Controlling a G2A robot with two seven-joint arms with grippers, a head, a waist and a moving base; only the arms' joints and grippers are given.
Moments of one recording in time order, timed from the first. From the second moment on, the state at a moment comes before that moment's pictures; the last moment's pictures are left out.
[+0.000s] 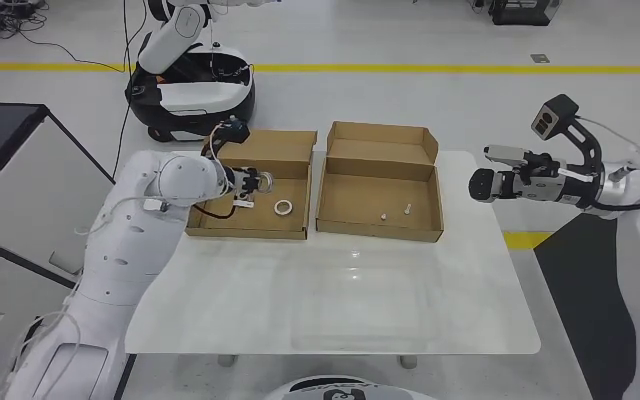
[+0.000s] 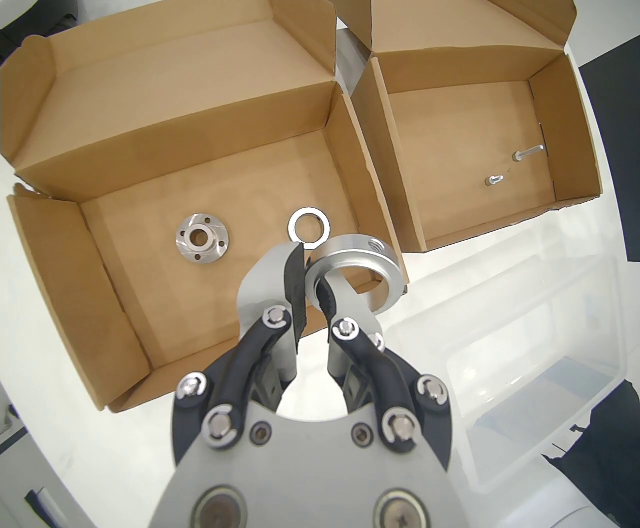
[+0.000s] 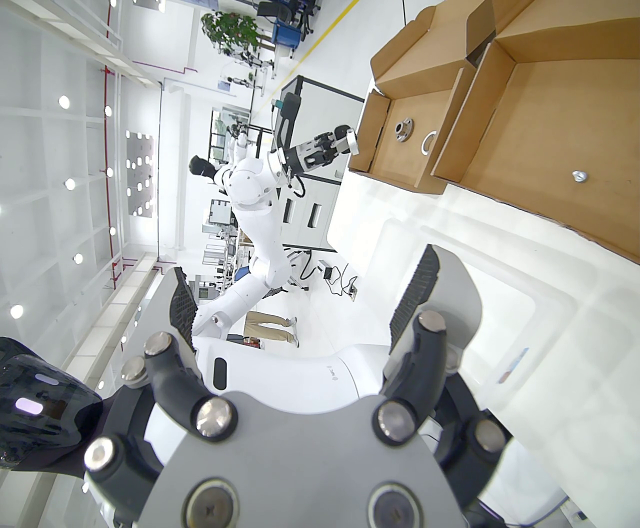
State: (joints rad) left arm 0.95 -1.06 -1.14 -1.63 0.72 0.09 -1.26; right arm -1.31 -0.85 1.79 -1.82 0.45 0.36 1.34
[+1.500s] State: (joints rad) left arm 0.67 -1.23 -0.75 -0.97 1.16 0.35 -1.37; right arm -1.31 -0.85 1.79 -1.82 0.45 0.36 1.34
